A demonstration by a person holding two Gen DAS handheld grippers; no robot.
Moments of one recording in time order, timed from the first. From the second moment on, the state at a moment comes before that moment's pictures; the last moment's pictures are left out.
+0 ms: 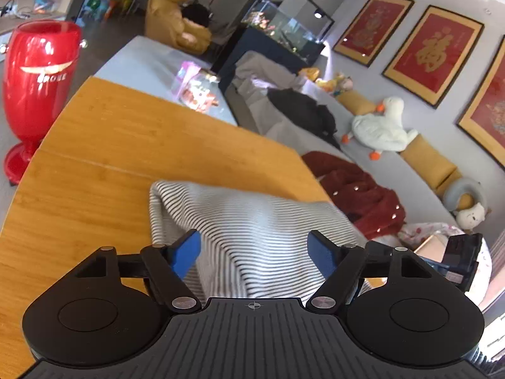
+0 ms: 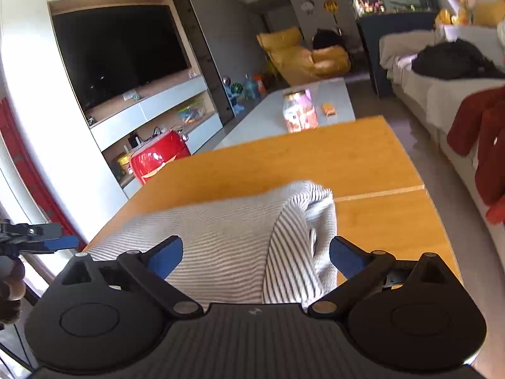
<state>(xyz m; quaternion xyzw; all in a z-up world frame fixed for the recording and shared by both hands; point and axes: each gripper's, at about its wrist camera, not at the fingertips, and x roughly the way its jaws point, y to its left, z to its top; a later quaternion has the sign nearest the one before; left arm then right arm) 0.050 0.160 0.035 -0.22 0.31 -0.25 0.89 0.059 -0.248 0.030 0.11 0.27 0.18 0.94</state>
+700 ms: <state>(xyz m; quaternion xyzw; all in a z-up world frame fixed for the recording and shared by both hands) 0.162 0.126 -0.015 -0.28 0.35 -0.24 0.86 0.106 -0.223 -0.011 0.04 0.32 0.08 0.94</state>
